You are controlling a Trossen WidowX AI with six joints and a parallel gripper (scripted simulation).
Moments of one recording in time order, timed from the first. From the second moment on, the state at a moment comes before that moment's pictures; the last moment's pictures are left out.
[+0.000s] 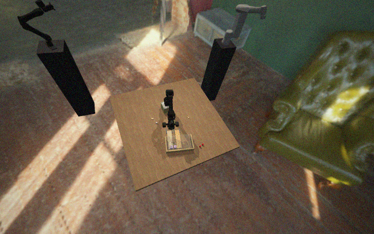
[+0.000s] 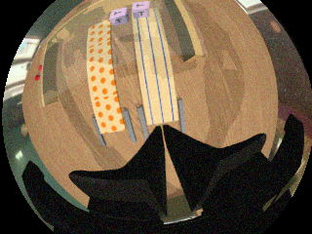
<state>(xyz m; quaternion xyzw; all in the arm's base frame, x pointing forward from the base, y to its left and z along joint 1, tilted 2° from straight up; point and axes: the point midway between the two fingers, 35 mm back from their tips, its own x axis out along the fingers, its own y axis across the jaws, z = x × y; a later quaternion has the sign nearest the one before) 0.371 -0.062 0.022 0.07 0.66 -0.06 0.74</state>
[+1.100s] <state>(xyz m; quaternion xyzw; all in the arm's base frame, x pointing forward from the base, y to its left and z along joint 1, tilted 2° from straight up) 0.381 -0.072 -0.026 0.08 0.70 -0.07 0.71</state>
